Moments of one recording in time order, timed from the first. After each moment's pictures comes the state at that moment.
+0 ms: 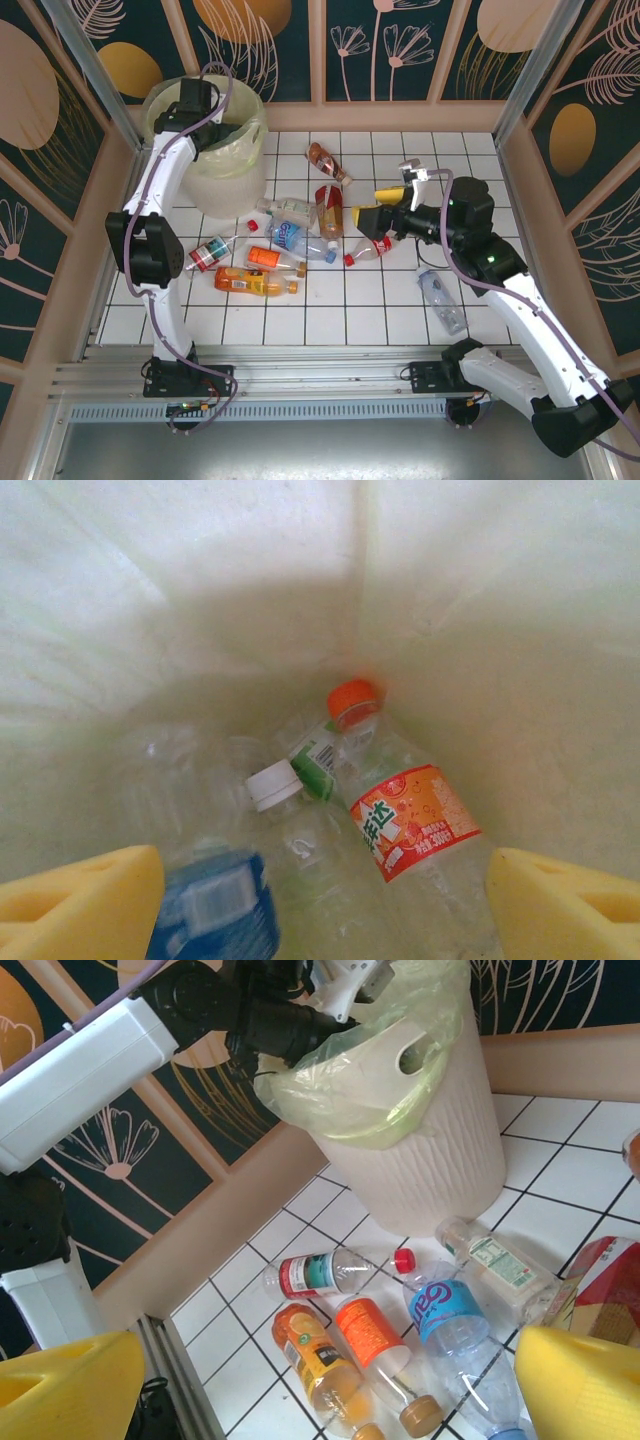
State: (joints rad) left arm -0.11 2.05 2.07 -0.83 -0.03 0.05; right arm 0.48 0.93 1.02 -0.30 -0.55 0.36
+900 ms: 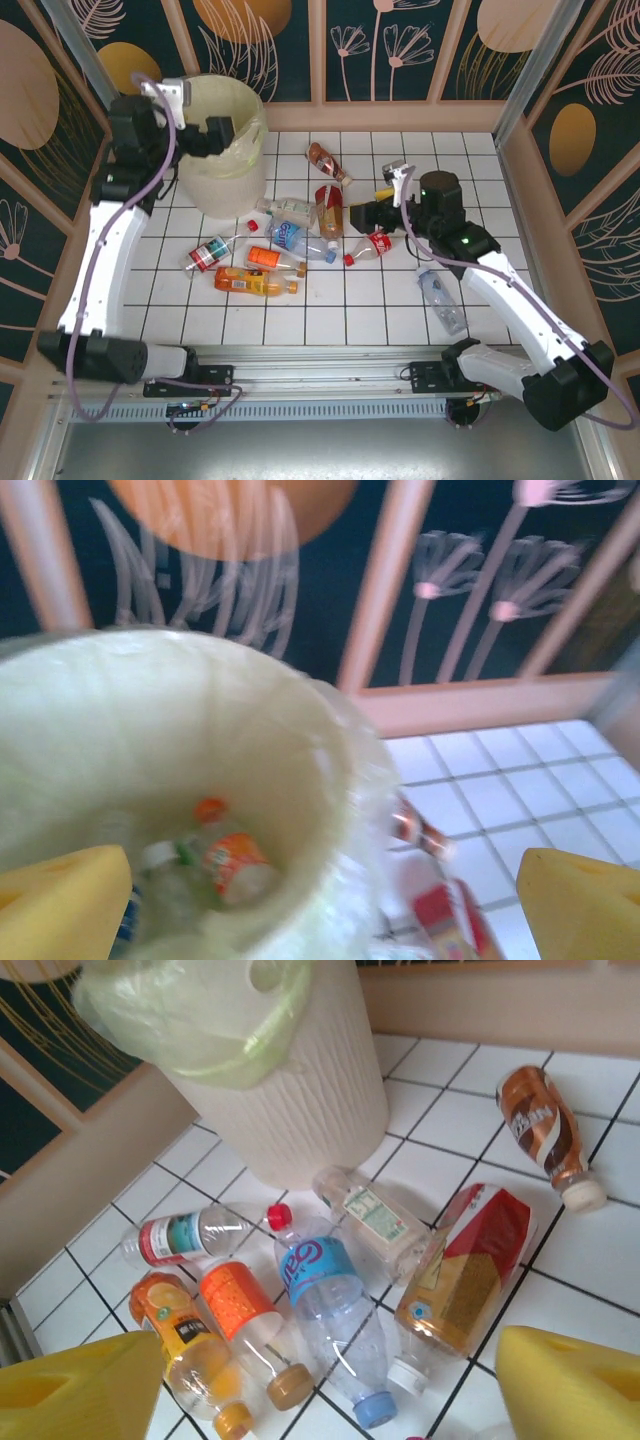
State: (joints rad) left arm -0.11 1.31 1.53 -0.50 0.31 -0.16; right arm 0.48 1.11 0.99 -0.31 -0.38 0.20
